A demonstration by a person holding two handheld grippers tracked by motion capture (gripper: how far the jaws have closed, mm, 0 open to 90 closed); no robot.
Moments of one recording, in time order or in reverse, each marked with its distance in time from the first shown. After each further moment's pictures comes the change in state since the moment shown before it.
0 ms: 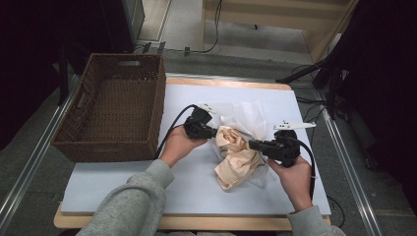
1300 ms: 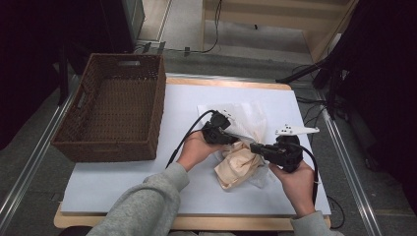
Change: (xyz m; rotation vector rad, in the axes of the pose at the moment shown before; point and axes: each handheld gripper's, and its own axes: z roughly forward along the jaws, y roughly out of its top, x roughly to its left) left arm -0.023 0.010 0.028 0.043 -0.011 -0.005; right arm 0.010 -0.007 -0.010 -0.011 -0.012 -0.025
